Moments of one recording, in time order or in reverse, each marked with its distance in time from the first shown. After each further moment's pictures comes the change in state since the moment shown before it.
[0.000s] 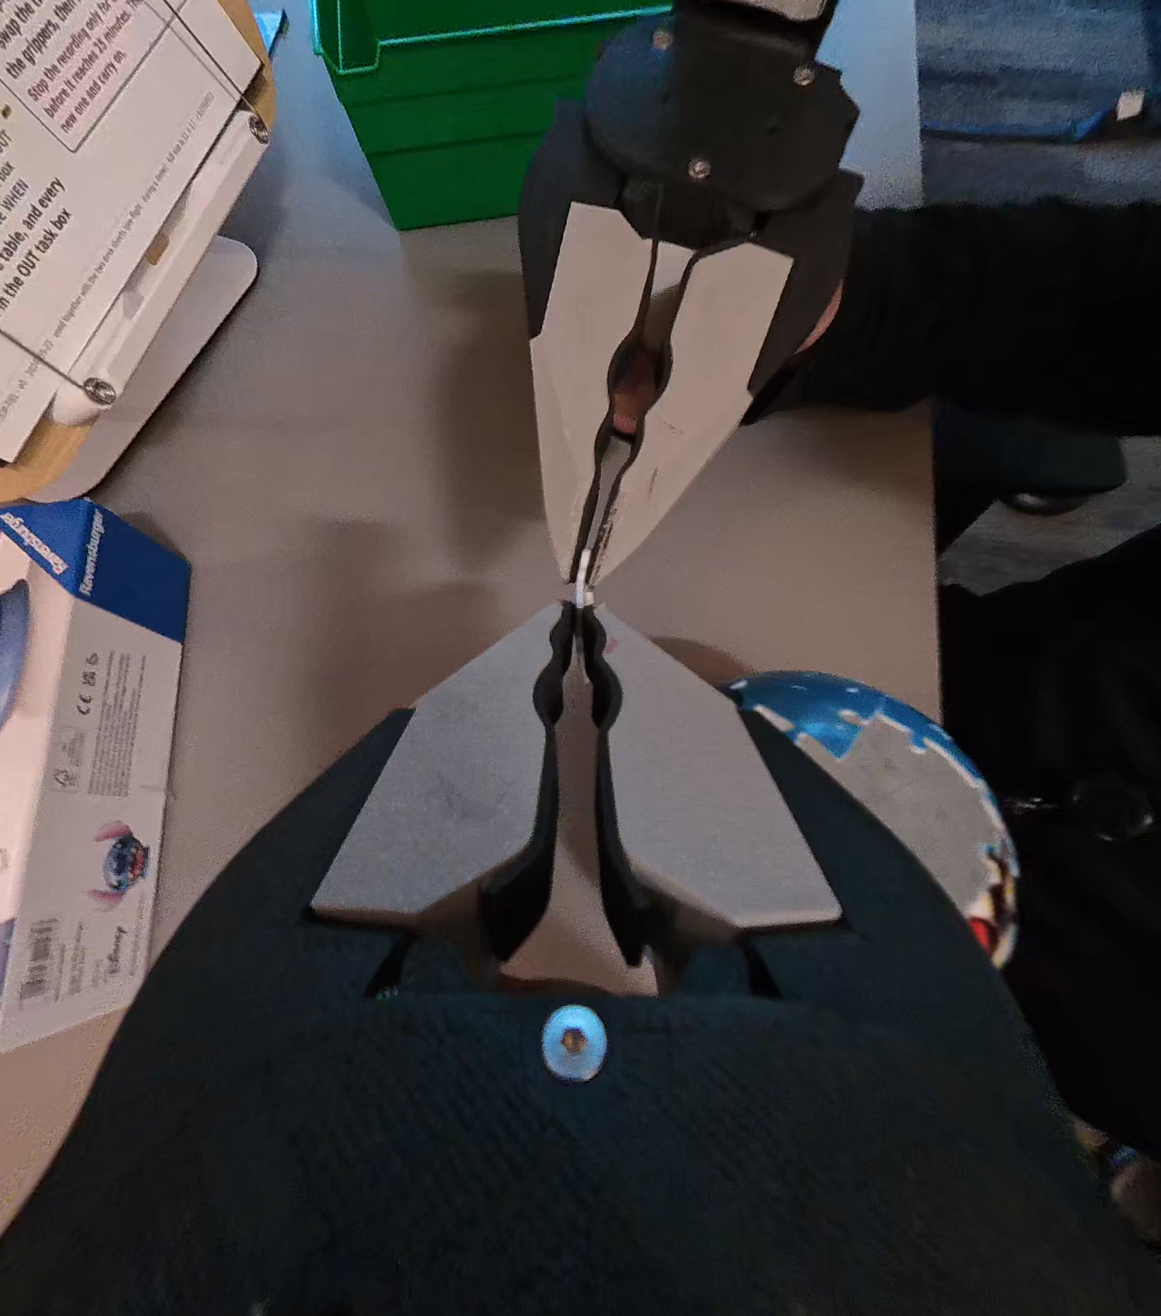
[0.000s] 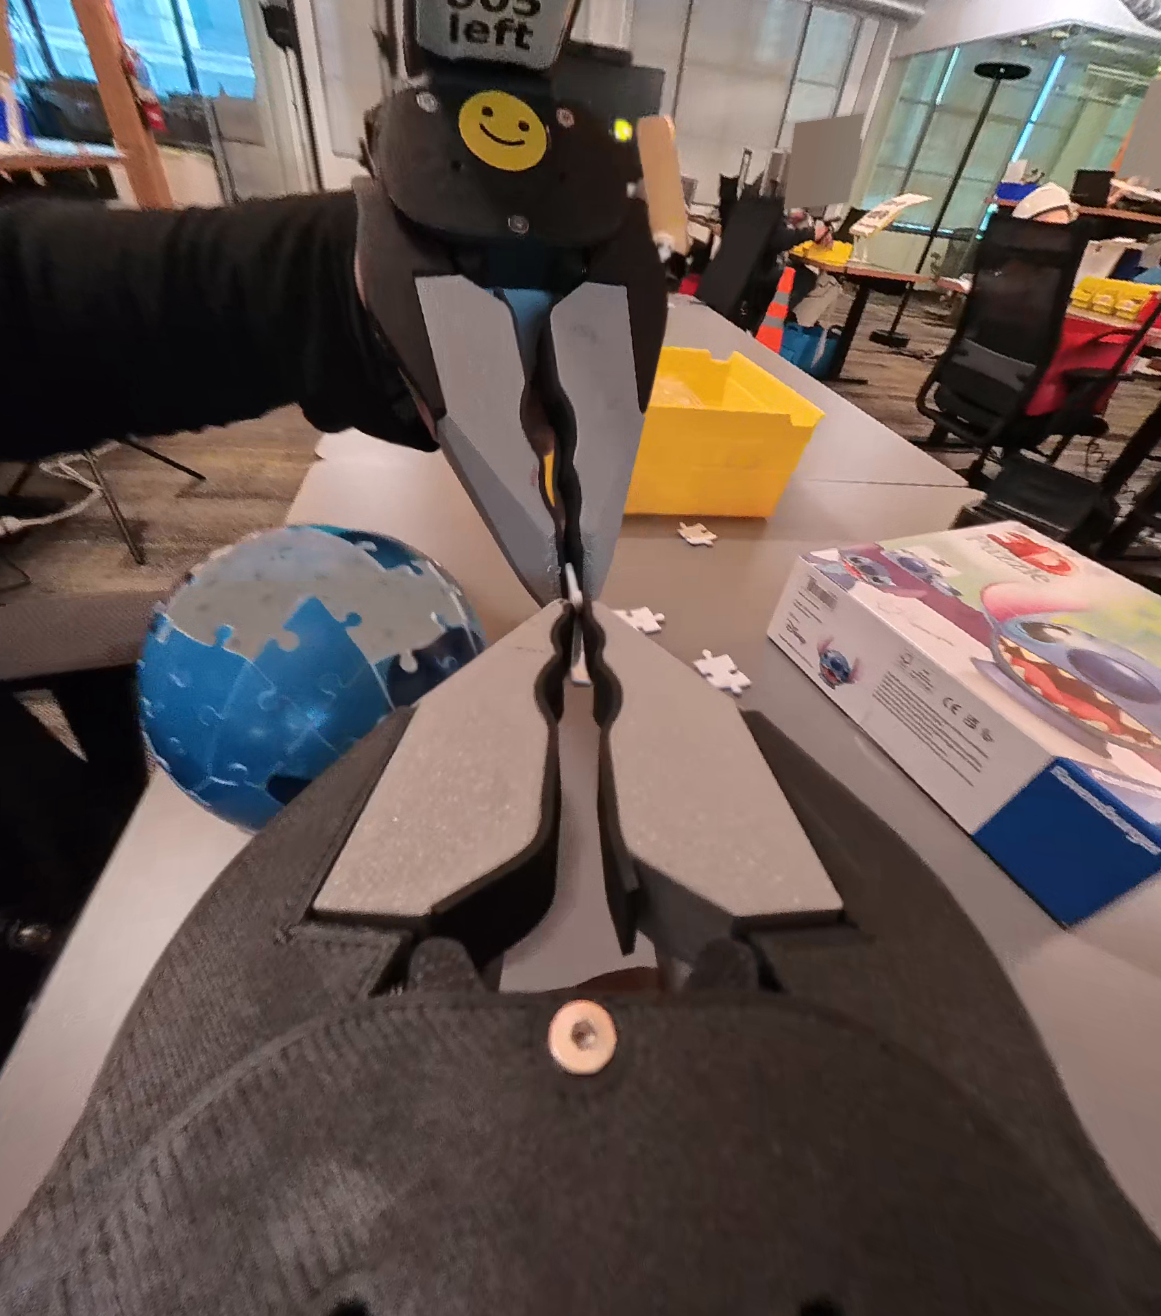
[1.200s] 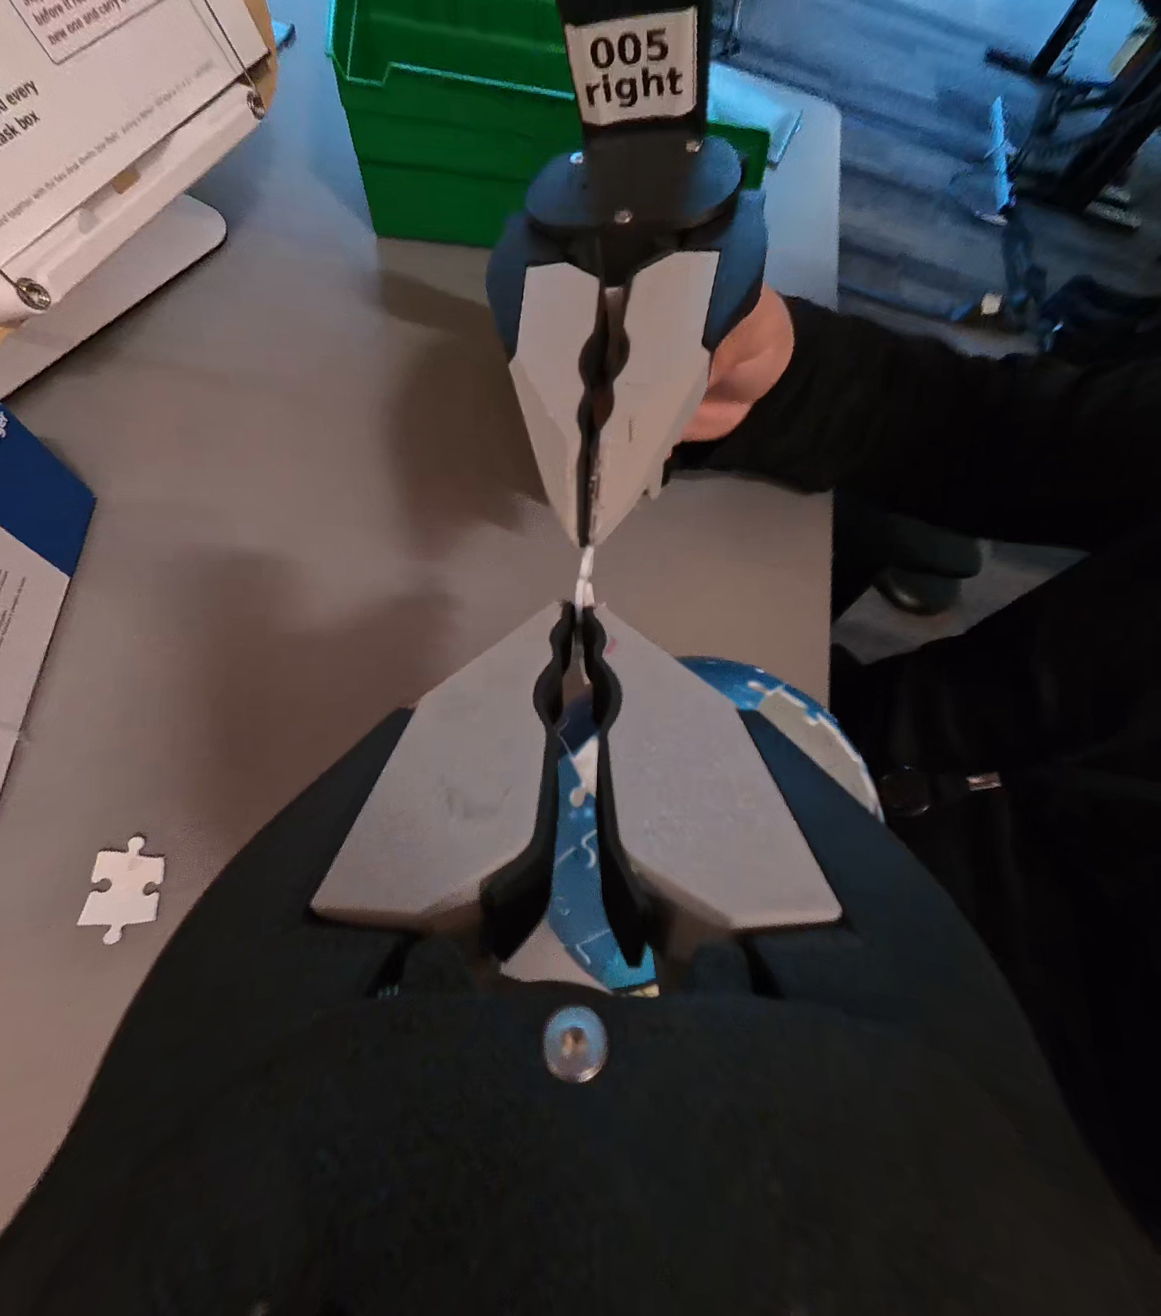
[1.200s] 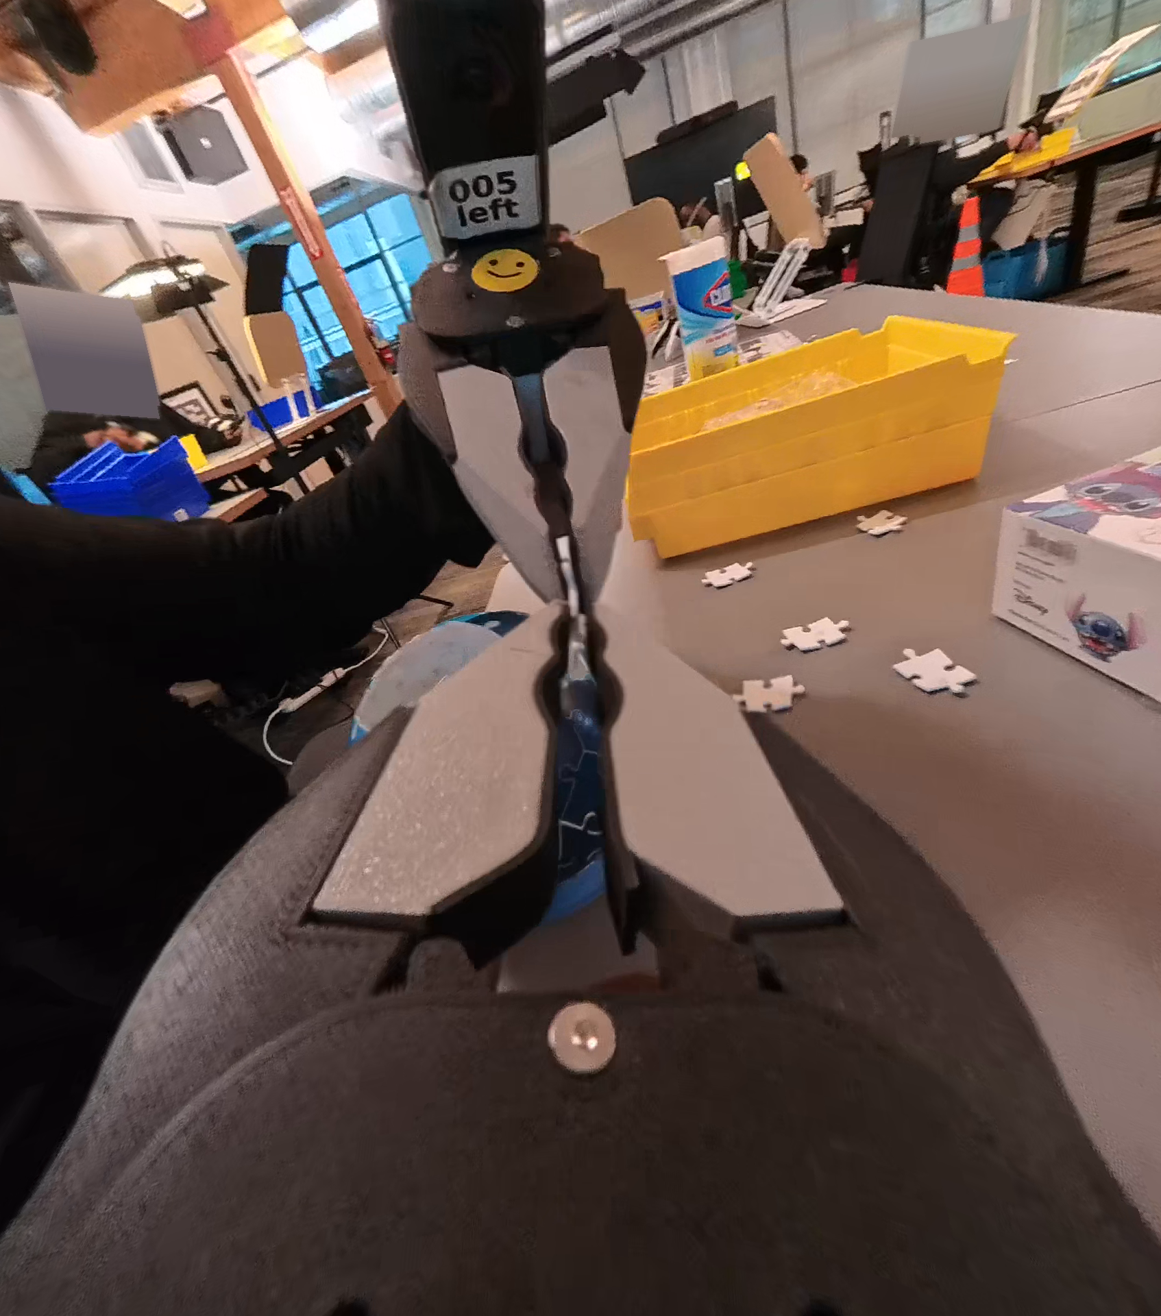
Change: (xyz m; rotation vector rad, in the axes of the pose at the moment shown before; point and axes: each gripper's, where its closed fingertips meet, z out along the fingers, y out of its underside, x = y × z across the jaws) left arm 0.016 0.009 -0.017 0.096 0.065 -0.180; right arm -0.017 -0.010 0.003 0.095 -0.223 0.384
